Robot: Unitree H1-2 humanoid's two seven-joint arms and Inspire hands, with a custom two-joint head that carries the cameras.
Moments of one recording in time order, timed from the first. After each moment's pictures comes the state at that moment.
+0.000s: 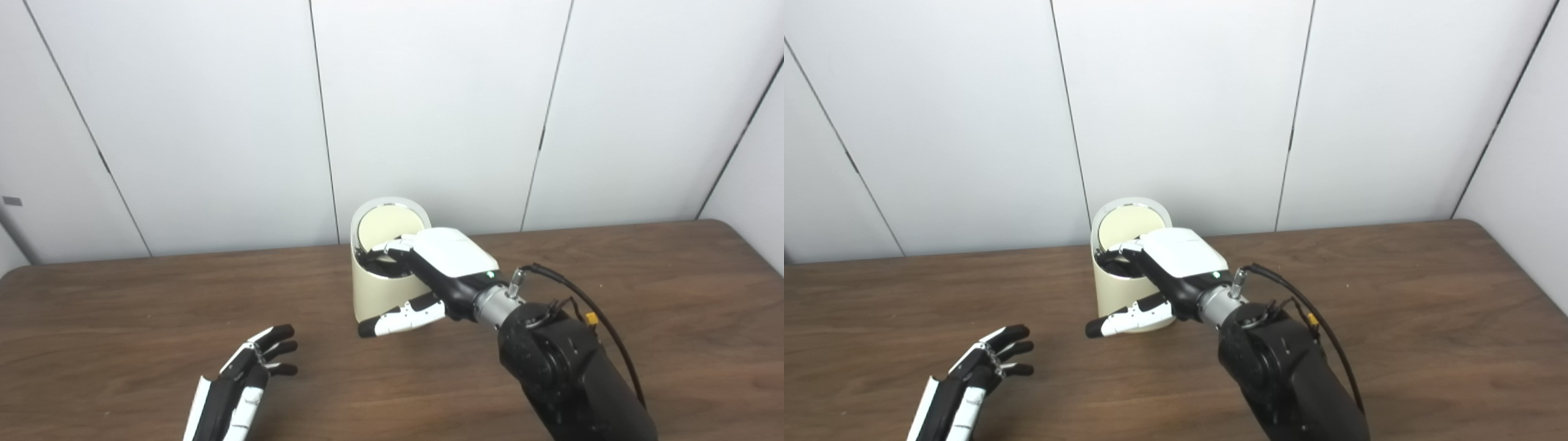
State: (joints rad) left arm 0.05 0.07 -0.02 -0.09 -0.03 -0.28 -0.12; right arm -0.50 -0.21 0.37 -0.35 -0.98 0.37 0.62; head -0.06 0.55
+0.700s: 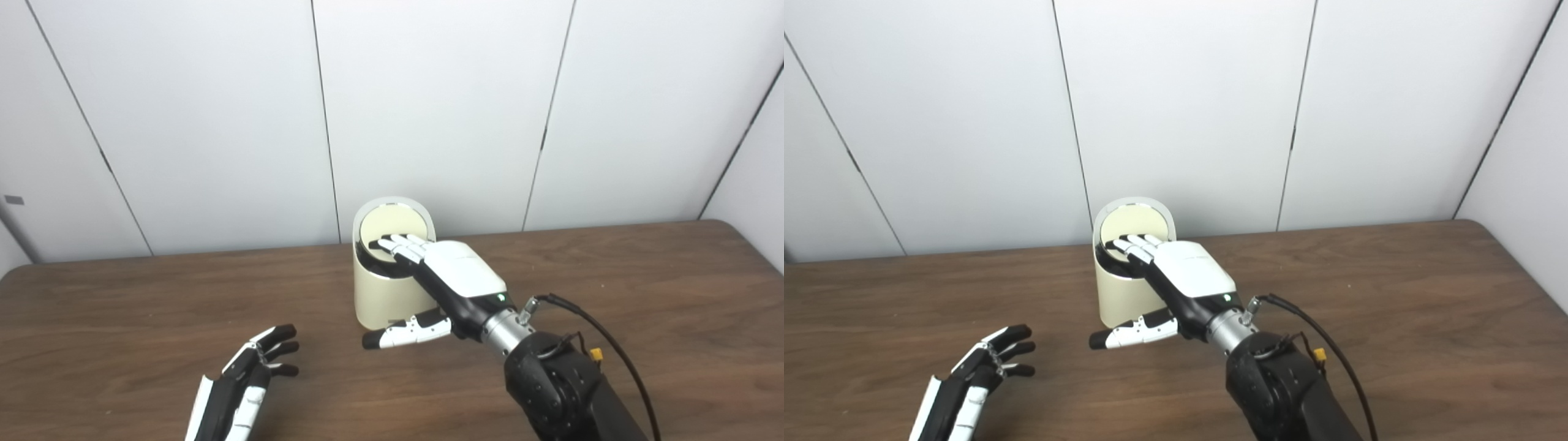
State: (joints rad) left arm 0.05 0.07 -0.02 -0.09 -0.01 -0.28 -0.12; right arm -0.39 -0.19 0.34 -0.33 -0.89 0.28 0.39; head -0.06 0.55
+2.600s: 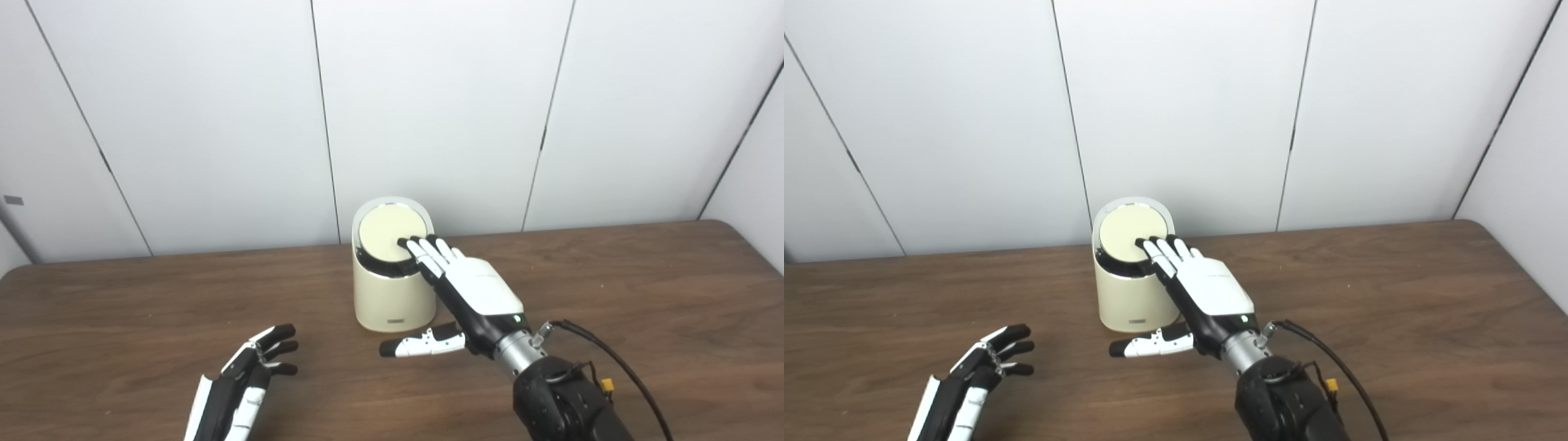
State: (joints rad) left arm 0.05 0.07 -0.01 -0.08 0.00 -0.29 -0.12; right arm -0.31 -0.18 0.32 -0.30 -0.94 0.26 0.28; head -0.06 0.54
